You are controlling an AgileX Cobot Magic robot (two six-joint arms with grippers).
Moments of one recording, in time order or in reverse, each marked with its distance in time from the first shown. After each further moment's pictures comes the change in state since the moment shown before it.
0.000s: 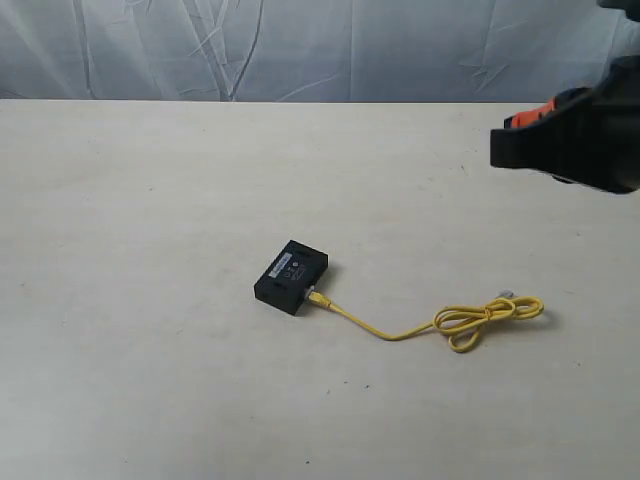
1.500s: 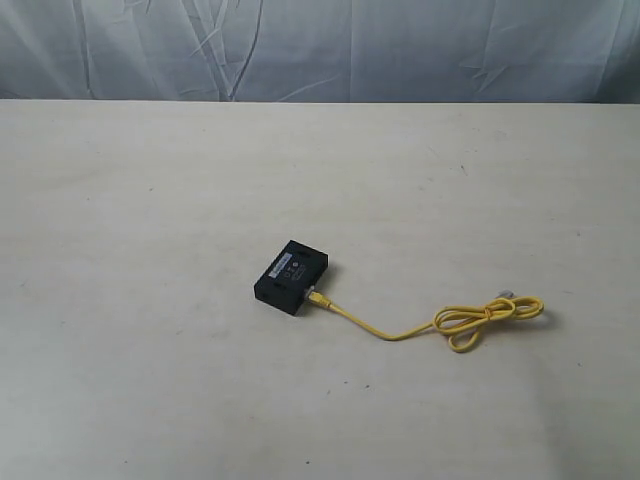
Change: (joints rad) left arm 0.000 -0.116 0.006 0.003 -0.003 0.000; right arm -0.294 -0.961 0.579 -0.106 0.023 -0.030
